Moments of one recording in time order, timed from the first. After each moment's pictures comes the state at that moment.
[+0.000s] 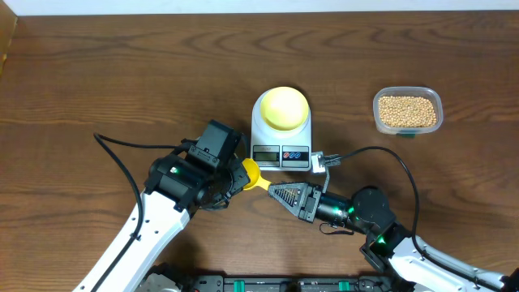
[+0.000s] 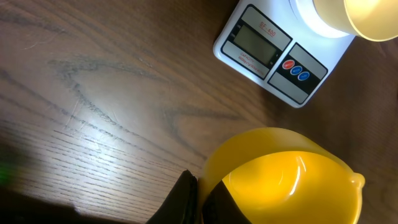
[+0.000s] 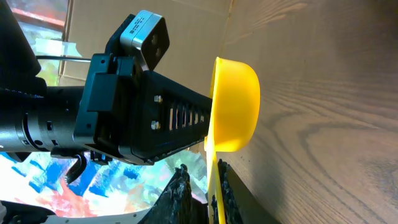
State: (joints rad) left arm -0.52 1.20 1.03 -1.07 0.08 -1.04; right arm 0.76 1.20 0.22 0.93 -0.49 1.25
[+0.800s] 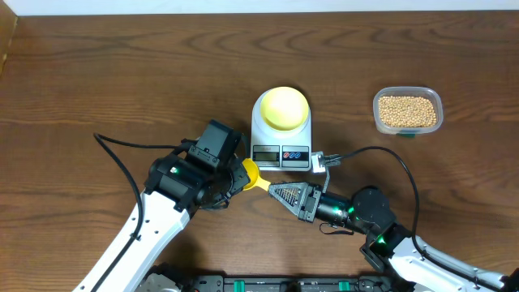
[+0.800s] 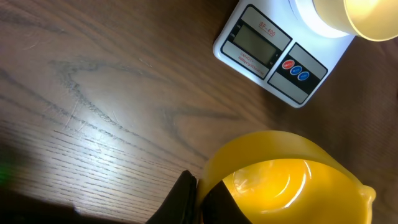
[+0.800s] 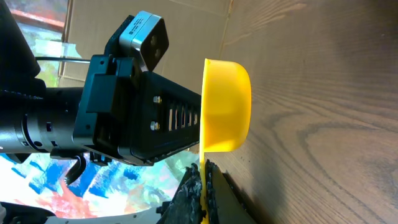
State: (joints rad) left arm -0.52 1.20 1.03 -1.07 0.08 -1.04; right arm 0.76 1.20 0.22 0.93 -0.48 1.25
